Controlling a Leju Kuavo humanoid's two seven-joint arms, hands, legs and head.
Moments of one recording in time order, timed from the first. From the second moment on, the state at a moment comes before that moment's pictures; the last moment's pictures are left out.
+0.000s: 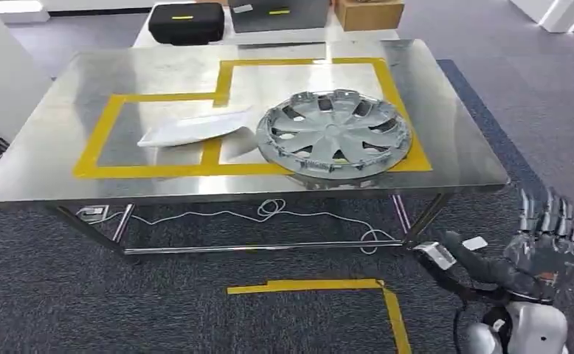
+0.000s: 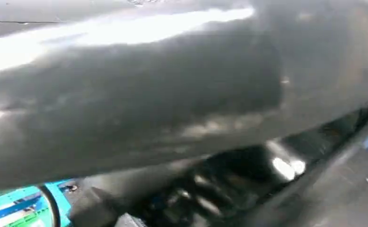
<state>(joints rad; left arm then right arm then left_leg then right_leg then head) -0.01 -0.05 -0.37 -0.29 -0.20 0.07 0.05 0.28 0.06 -0.21 -1.88 1.41 -0.63 0.10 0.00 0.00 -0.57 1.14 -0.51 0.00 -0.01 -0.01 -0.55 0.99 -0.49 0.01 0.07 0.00</state>
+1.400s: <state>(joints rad) -0.01 -0.09 -0.33 -0.27 -0.16 0.13 0.05 0.02 0.19 -0.92 -0.43 1.06 -0.29 -0.13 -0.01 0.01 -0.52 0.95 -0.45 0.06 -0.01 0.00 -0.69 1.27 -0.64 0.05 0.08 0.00</state>
